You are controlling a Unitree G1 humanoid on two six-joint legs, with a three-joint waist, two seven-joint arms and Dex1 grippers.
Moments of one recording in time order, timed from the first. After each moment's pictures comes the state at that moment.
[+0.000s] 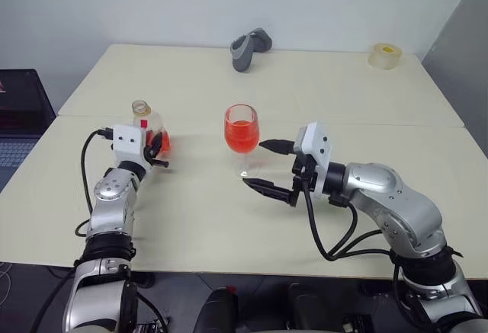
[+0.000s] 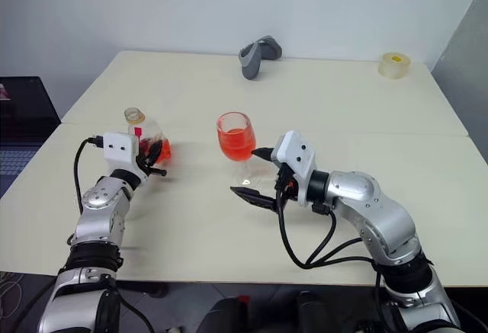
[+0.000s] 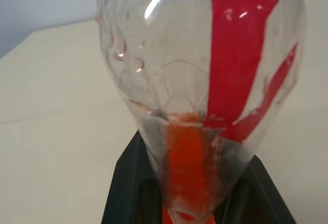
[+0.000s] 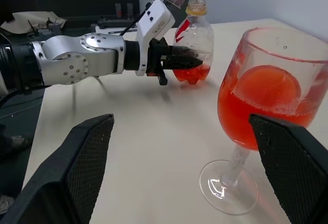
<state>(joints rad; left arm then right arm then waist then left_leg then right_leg) -0.49 0.48 0.23 0.57 -0.16 -0.04 -0.34 -0.46 -0.43 0.22 -0.52 0.45 0.71 0.68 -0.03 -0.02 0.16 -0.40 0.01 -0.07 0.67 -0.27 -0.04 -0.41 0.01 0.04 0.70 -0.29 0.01</state>
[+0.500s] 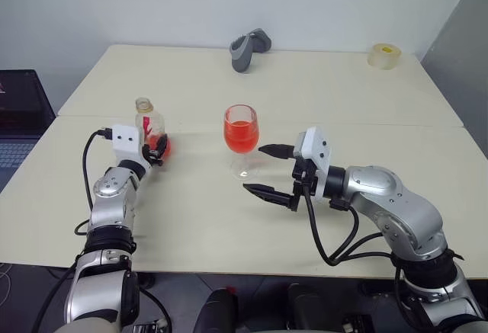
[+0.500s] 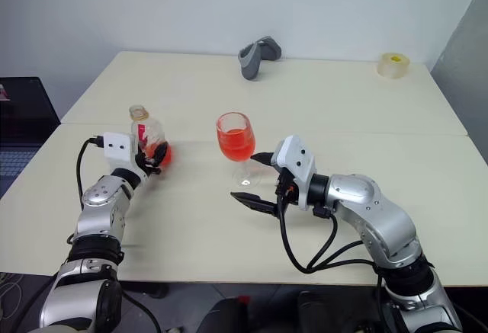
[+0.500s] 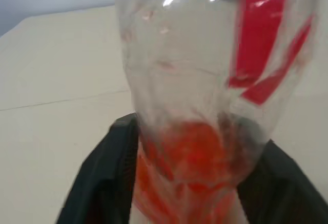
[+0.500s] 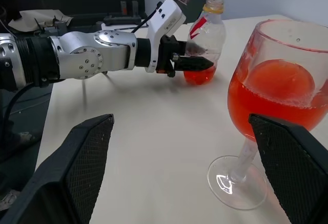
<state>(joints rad) -0.55 0.49 0.24 0.68 -0.16 -0.08 -0.41 -0.46 -0.43 0.23 -0.52 0.45 0.71 0.70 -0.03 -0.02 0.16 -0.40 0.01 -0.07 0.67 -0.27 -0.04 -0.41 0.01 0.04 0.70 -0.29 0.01</state>
